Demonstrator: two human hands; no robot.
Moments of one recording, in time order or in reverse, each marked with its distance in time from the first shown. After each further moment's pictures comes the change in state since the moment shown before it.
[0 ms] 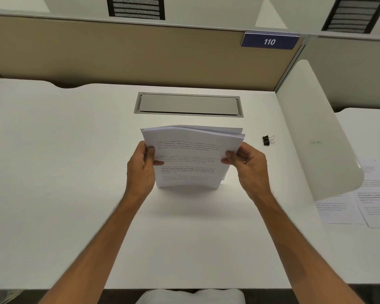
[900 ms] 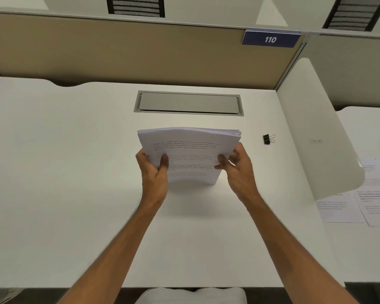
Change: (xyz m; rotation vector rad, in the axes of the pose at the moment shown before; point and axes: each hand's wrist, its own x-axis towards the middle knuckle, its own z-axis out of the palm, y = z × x) left_hand -0.012 -0.033 0.035 -0.144 0.084 -0.052; right_hand -0.004 0.016 0.022 0.013 -0.028 0.077
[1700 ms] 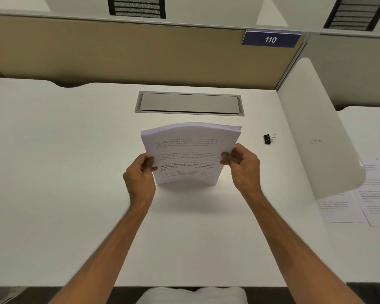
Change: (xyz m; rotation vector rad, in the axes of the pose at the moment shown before) left_hand 0.004 -0.002 -0.025 0.130 0.173 0.004; right_hand 0.008 0.004 -0.007 -0.026 0.068 -0.038
